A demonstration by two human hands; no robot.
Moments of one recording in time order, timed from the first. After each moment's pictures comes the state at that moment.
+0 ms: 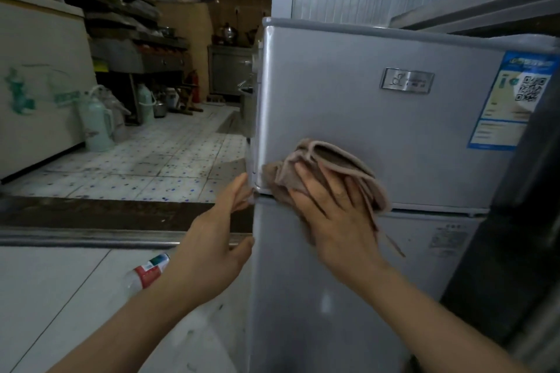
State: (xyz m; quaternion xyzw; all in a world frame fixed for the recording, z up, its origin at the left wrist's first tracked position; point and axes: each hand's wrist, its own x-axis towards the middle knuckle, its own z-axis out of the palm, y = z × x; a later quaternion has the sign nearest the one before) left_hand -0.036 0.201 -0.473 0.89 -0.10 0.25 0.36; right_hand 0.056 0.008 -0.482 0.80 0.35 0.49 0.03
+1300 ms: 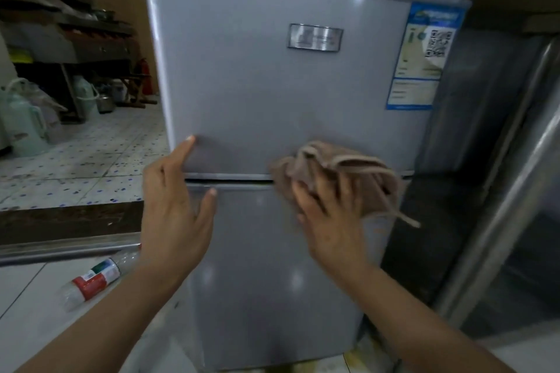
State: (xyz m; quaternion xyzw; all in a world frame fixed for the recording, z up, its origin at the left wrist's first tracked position) left_hand 0.012 0.142 -0.491 0.84 -0.04 0.43 0.33; right_hand 0.066 -0.072 -0.527 0.82 0.23 0.53 -0.05
